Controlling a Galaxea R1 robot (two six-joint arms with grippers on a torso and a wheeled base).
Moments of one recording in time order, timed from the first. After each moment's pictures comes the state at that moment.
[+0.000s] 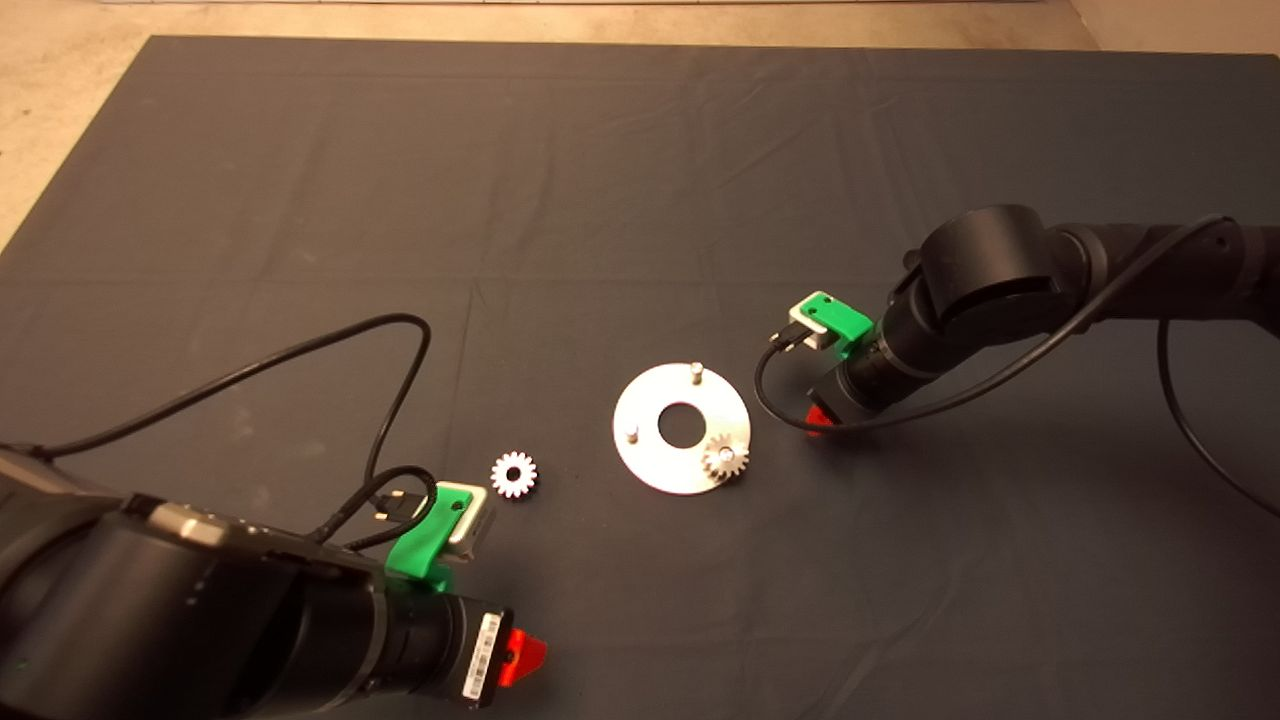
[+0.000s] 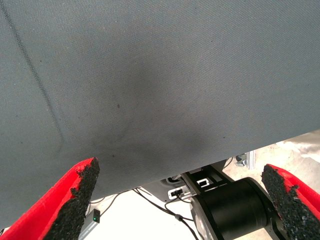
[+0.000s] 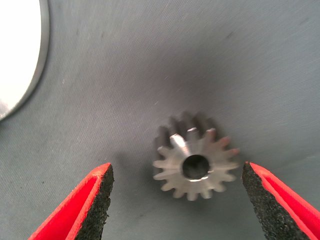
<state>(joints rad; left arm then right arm) -0.14 2.30 -0.33 0.64 1.53 -1.73 0.27 2.50 -0.99 -0.45 -1.53 0.96</state>
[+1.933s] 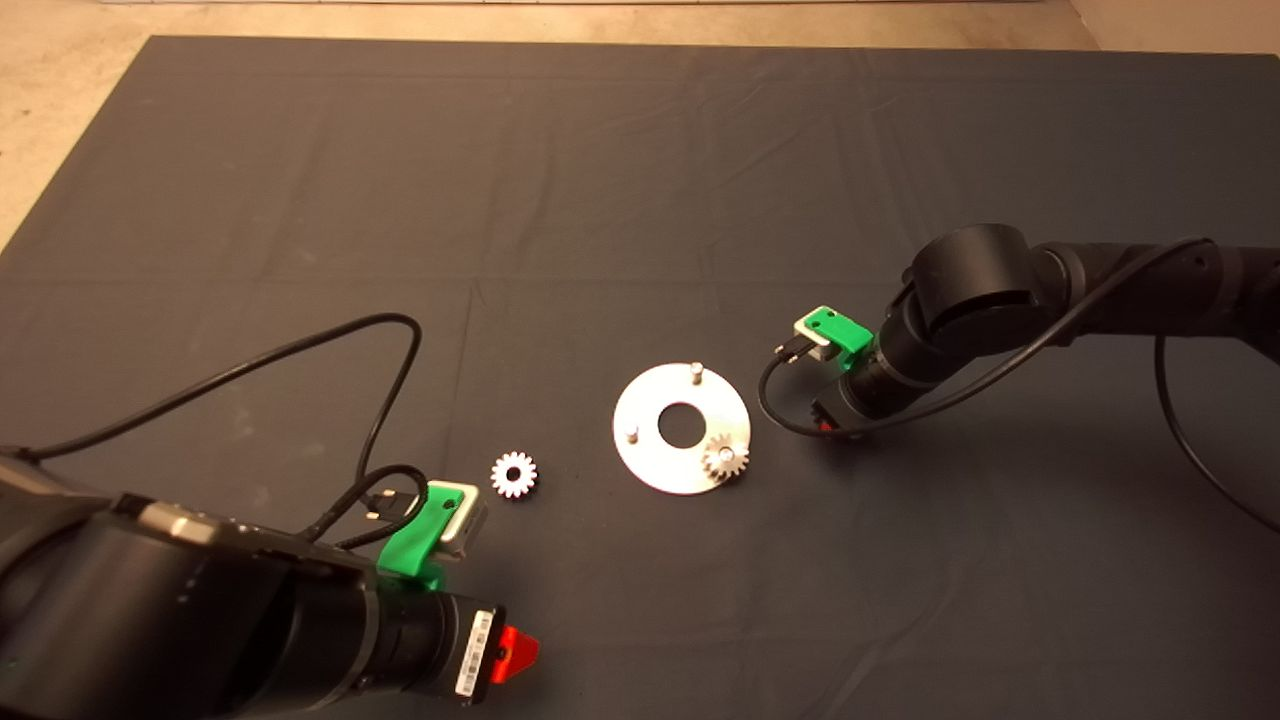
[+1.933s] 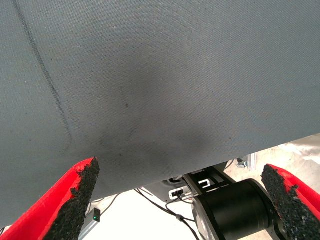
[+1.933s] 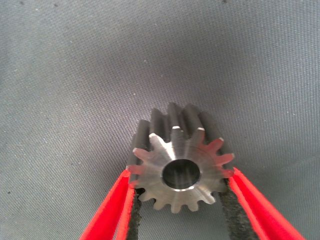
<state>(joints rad) -0.14 2.29 -0.33 0.64 1.53 -1.73 0.24 2.50 -1.03 -0.46 -1.54 0.96</state>
